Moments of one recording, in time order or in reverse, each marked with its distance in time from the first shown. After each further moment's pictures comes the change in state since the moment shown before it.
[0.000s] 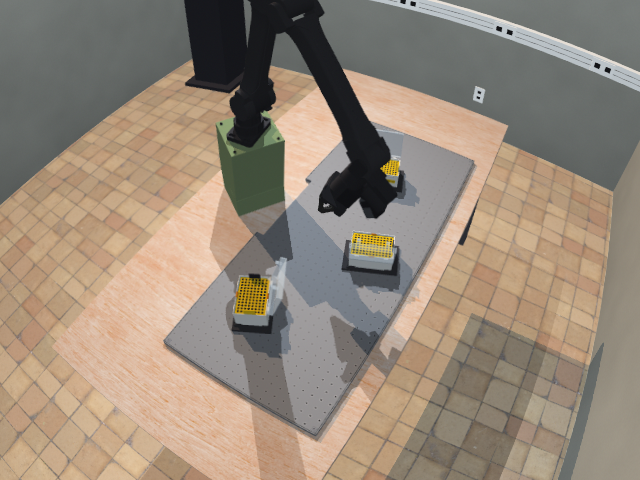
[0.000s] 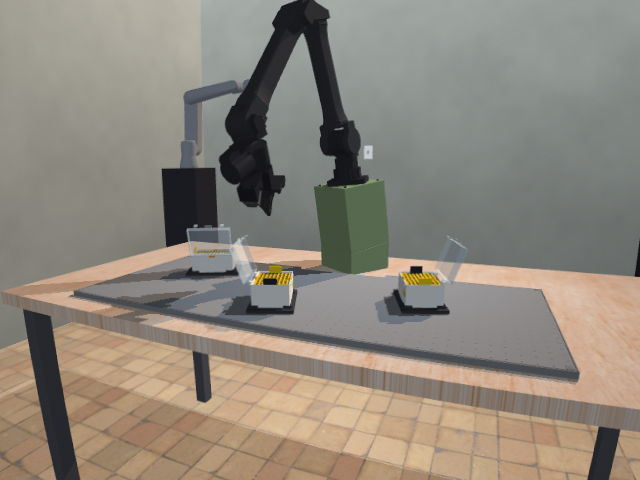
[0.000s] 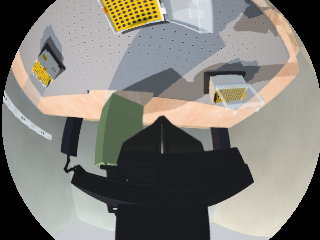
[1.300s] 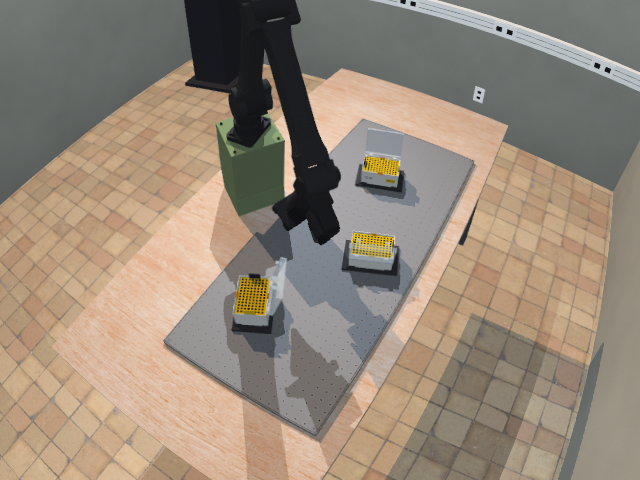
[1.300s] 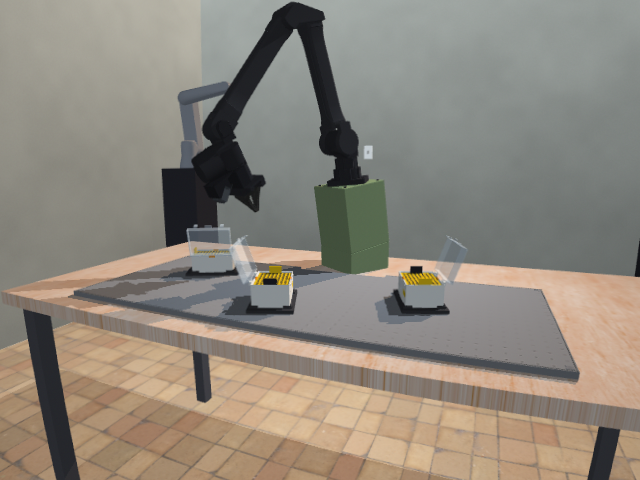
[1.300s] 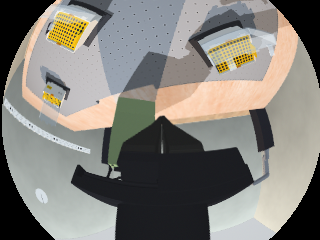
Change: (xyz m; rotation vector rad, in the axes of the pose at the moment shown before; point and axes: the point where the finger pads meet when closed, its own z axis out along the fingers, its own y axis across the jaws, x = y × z) arm 0.062 -0.061 0.036 -0.221 0.002 0.399
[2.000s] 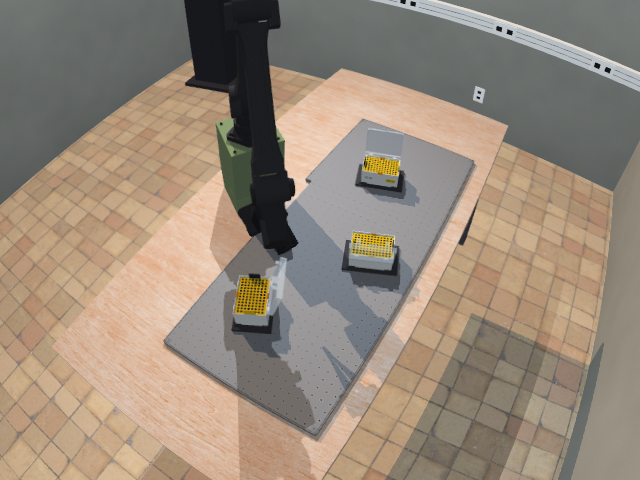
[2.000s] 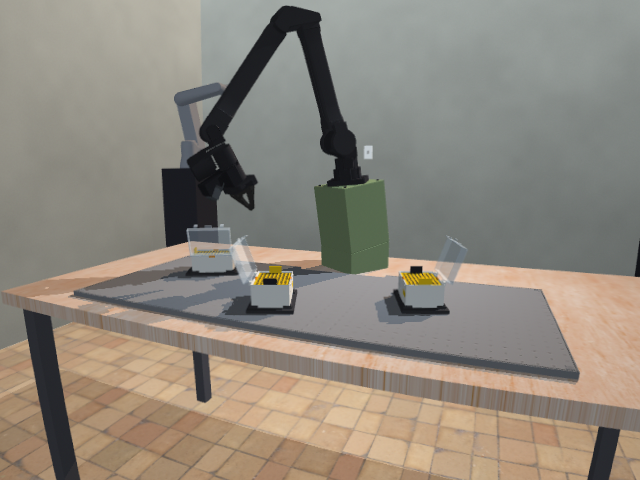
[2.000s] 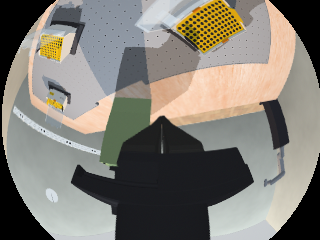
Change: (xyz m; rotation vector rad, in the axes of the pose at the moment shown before) arm 0.032 -0.060 0.022 -0.108 -0.010 0.135
